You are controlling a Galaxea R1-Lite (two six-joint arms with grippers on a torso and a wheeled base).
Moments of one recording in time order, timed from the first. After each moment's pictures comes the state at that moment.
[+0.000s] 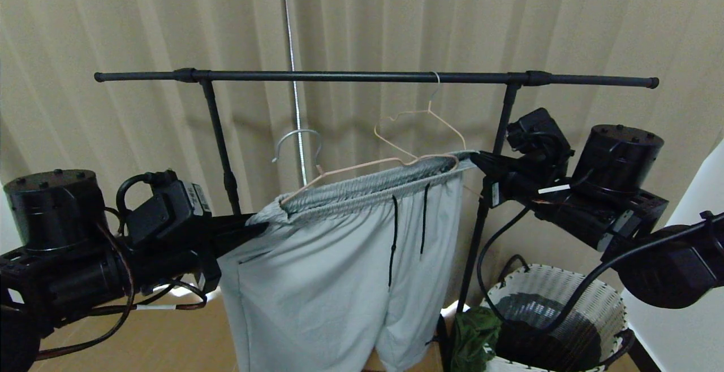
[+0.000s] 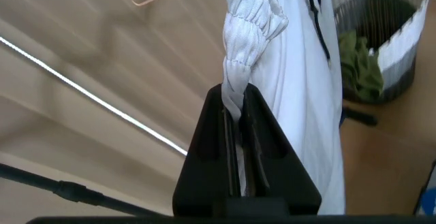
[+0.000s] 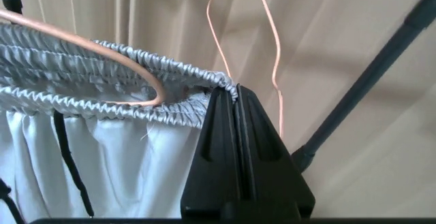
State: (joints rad) left arm -0.19 1.57 -0.47 -0.84 -0.58 0.69; right arm 0.35 1.84 -0.80 -0.99 0.00 -0.23
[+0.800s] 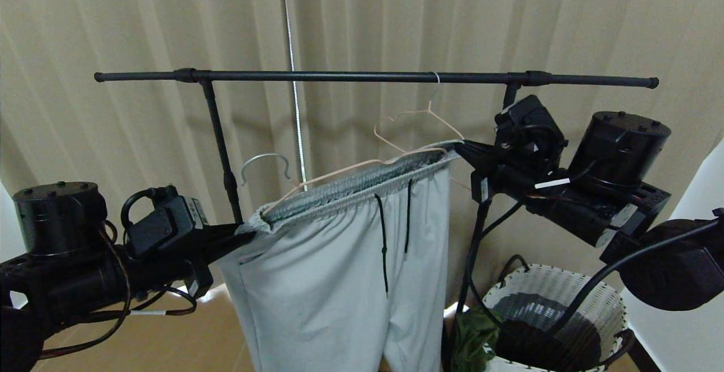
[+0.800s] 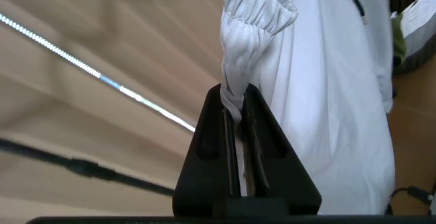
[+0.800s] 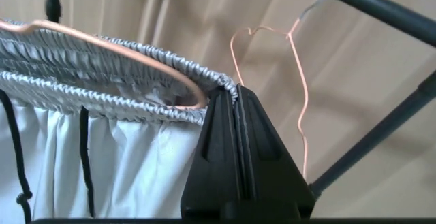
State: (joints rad) left arm -0.11 1.61 -0.44 -0.84 -0.58 0.79; right arm 0.42 1.80 -0.83 -0.98 0.02 -0.29
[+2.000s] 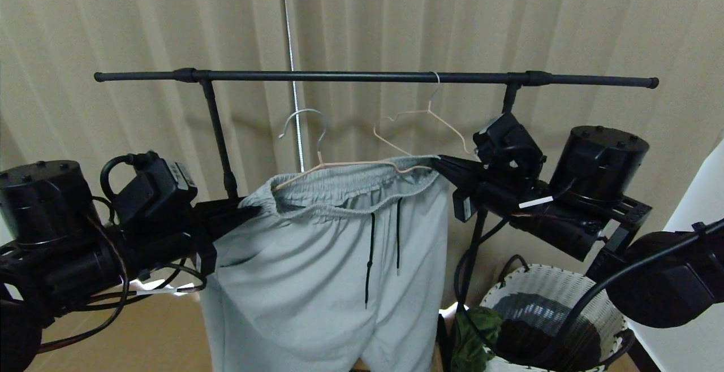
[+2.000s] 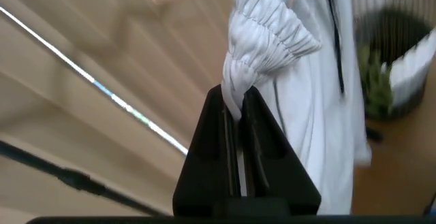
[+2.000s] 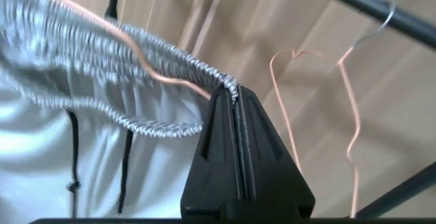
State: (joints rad) left arm -0.16 1.58 -0.48 -0.95 -0.57 0.55; right arm 0.50 1.83 -0.80 -1.00 0.10 -0.30
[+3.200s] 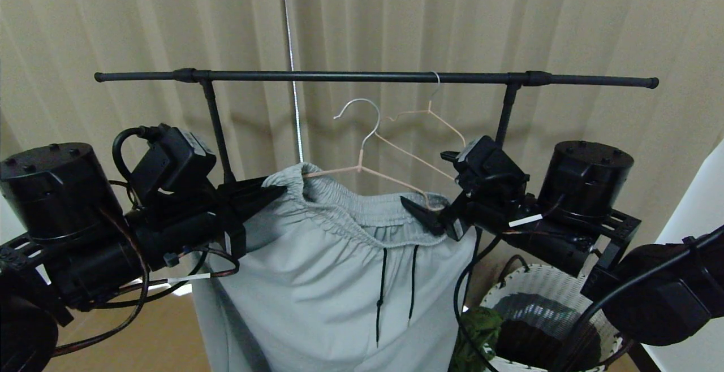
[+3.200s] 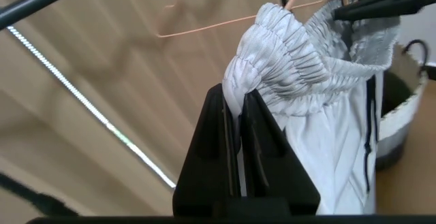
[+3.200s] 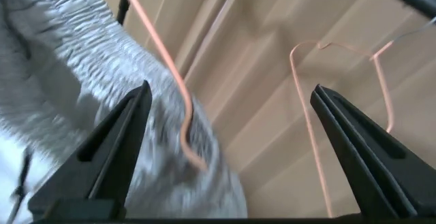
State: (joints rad) left arm -0.34 1.56 -0.53 -0.99 -0.41 0.37; right arm 0.55 1.84 -0.77 -1.00 0.10 -0.42
